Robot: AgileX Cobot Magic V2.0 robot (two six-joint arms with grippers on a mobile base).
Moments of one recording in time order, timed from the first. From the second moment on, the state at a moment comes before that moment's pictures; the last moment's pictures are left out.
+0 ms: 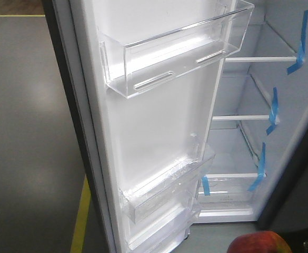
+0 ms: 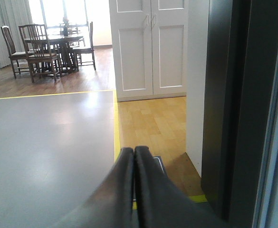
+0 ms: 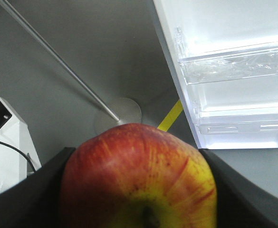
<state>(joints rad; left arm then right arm) -0.02 -0.01 0.02 -0.01 0.09 -0.02 0.34 0.61 -0.55 0.68 0.90 -0.44</state>
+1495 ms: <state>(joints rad) -0.02 -0.01 0.02 -0.01 0.09 -0.02 0.34 1.35 -1.67 0.24 0.84 -0.28</state>
